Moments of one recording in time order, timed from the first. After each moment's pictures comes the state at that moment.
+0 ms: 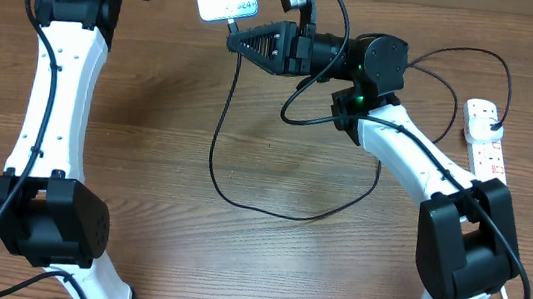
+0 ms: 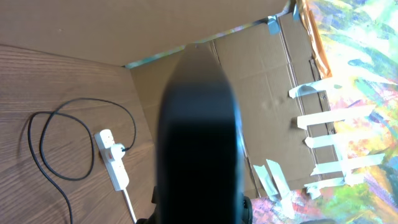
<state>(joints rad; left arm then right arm) 0.04 1.89 1.90 -0.06 1.26 -1.18 0.43 1.94 1.41 1.14 -1.13 1.62</state>
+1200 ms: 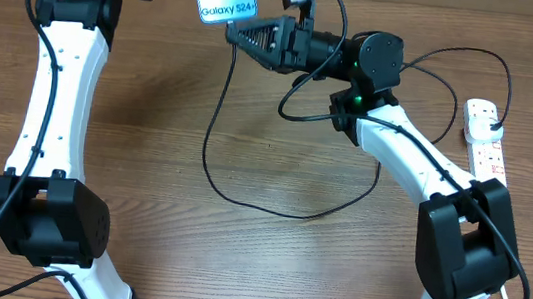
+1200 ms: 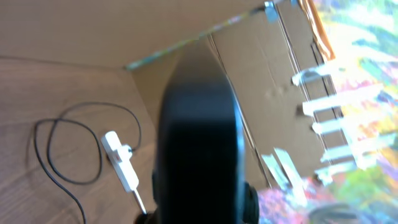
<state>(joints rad) 0.03 1.89 1.90 -0.06 1.29 -1.09 0.43 1.94 1.41 1.08 -1.03 1.62</state>
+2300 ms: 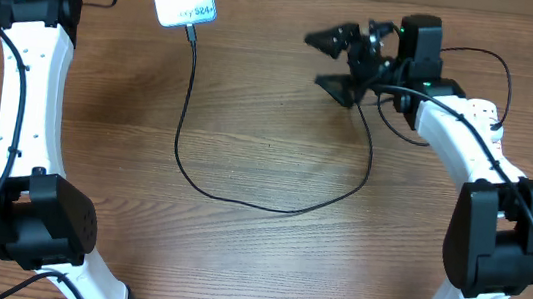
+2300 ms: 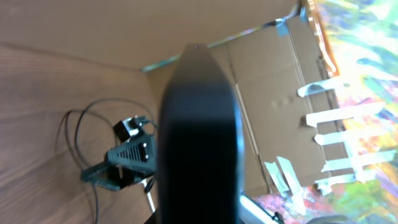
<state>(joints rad) 0.17 1.89 1.90 -0.24 1.36 -0.97 0.14 1.94 1.41 -0.18 -0.90 1.03</state>
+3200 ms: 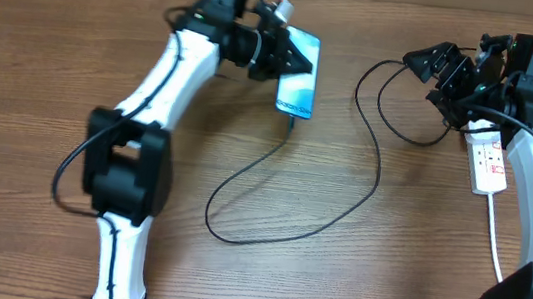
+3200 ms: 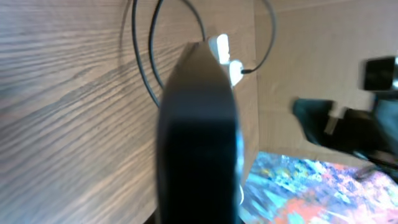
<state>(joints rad) -0.28 2.24 1.91 -0.63 0.99 -0.50 -0.15 1.64 1.41 -0.67 -0.61 0.55</state>
